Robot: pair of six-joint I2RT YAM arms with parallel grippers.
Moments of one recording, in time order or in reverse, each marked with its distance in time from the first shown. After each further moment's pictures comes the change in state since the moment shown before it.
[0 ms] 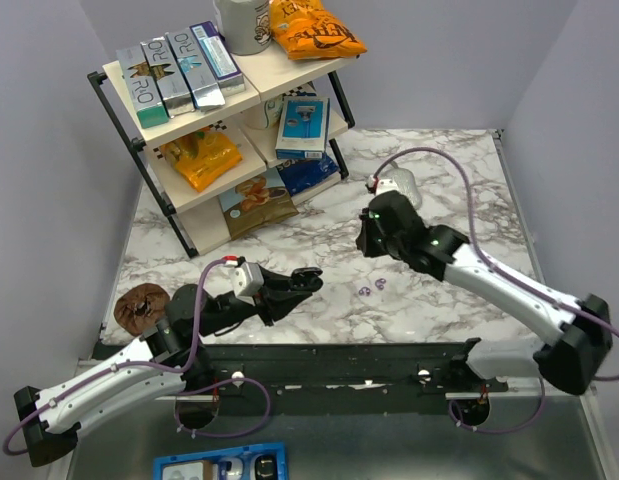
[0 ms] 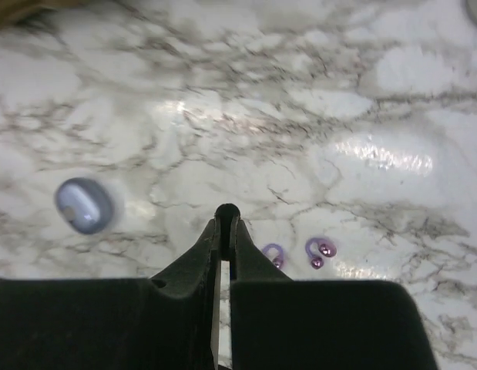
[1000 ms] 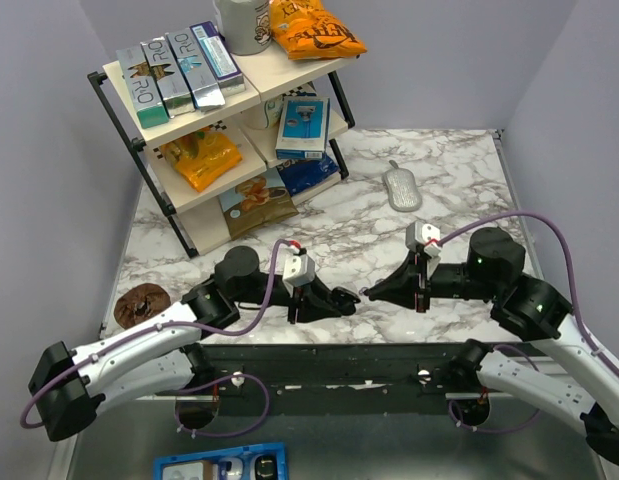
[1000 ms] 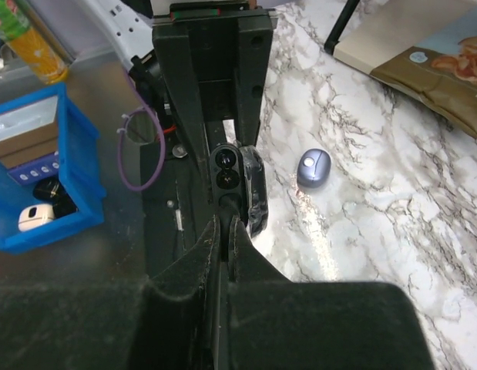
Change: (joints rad) left arm 0.078 0.427 0.143 0.082 0.514 0.021; right arm 0.003 -0.688 -0.122 0.002 -0.890 -0.502
